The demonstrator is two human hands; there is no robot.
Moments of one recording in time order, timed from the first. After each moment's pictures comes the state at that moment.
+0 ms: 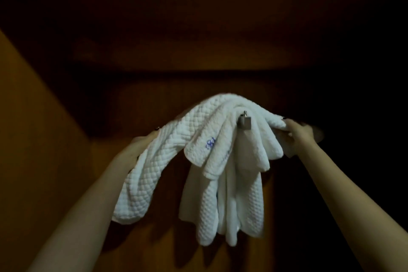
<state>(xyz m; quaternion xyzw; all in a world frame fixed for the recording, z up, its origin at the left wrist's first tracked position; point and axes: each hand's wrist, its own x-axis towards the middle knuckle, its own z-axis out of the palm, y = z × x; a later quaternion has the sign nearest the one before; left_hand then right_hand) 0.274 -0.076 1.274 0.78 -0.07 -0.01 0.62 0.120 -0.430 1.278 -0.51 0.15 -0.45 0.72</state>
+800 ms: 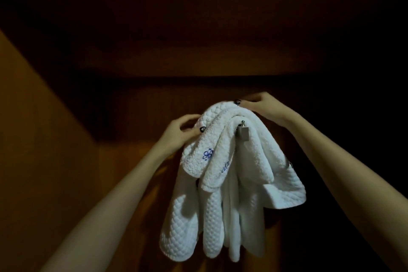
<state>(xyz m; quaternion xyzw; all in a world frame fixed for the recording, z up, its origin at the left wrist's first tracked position) 0.230 -0.139 1.299 0.70 -0.43 0.19 0.54 0.137 -0.390 1.369 -0.88 -0.11 -0.31 0.34</state>
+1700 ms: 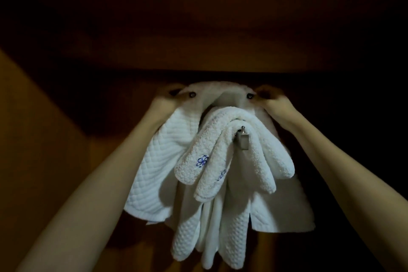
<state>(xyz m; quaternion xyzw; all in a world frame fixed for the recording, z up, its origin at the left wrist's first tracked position) 0.257 -0.152 1.366 0.66 -0.34 0.32 0.59 0.168 -0.416 1.366 -0.78 -0.13 -0.37 0.48</state>
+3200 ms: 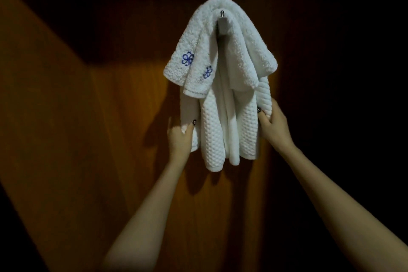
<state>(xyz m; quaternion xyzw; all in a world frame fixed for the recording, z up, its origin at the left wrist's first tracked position) 0.186 -0.186 1.078 0.77 -0.12 0.32 0.54 0.131 -0.432 1.096 -0.78 -0.08 -0.42 0.45</state>
